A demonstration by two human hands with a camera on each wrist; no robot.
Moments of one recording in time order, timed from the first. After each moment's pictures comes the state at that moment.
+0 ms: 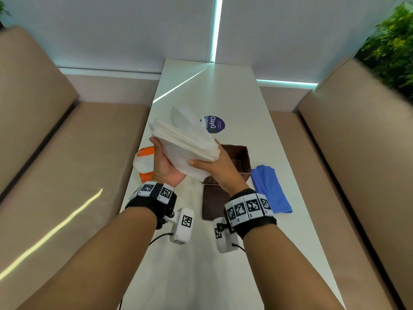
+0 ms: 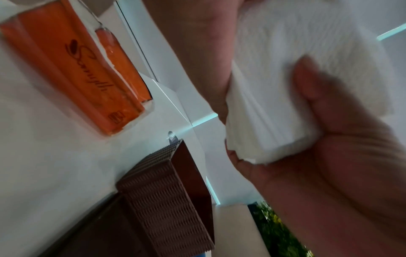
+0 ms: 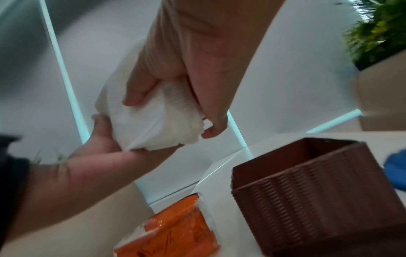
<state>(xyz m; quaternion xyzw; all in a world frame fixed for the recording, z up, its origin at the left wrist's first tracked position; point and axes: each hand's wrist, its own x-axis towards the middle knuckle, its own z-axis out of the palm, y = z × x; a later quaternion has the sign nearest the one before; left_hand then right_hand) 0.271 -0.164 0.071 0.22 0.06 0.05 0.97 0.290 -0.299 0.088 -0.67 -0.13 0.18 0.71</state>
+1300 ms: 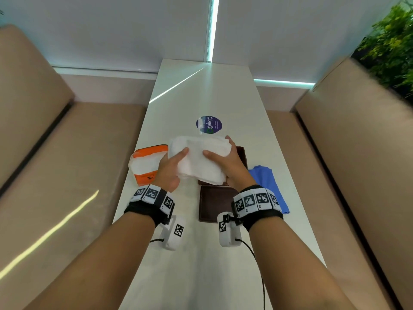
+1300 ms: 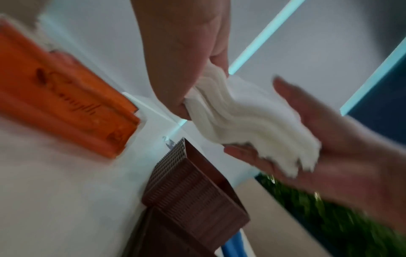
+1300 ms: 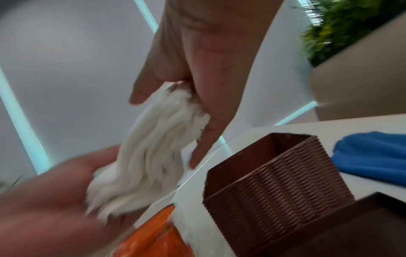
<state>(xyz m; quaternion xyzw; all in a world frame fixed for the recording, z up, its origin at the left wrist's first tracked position) 0.280 -0.167 0.051 0.48 0.26 -0.02 0.84 0.316 -0.319 0.075 -0.68 0.01 0.16 0.71</state>
